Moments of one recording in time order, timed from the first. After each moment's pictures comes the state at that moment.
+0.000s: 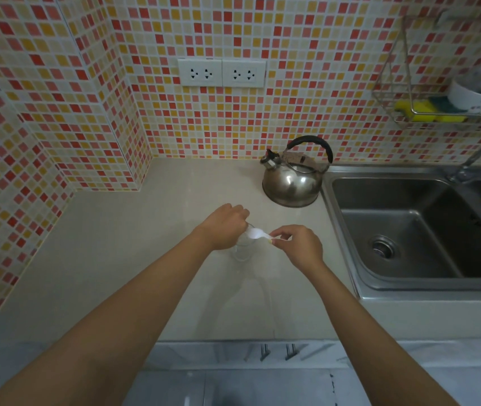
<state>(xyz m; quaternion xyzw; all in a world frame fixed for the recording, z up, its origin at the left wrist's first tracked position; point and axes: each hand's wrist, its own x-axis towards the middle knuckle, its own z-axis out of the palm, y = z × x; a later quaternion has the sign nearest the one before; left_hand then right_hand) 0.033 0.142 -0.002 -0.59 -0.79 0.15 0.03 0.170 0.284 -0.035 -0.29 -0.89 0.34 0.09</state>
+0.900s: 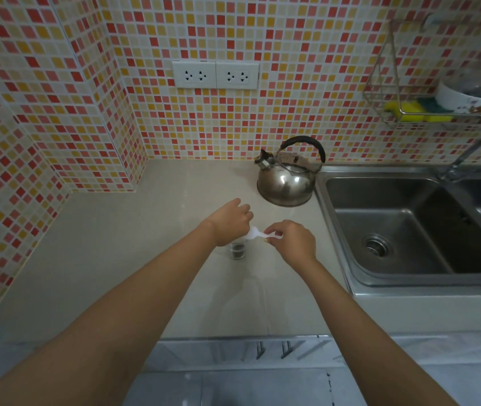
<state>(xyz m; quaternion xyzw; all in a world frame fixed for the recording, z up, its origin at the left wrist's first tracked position) 0.043 0.159 0.007 -0.64 -0.70 0.32 0.09 0.170 0.283 -0.032 -0.26 -0.93 0.25 0.09</state>
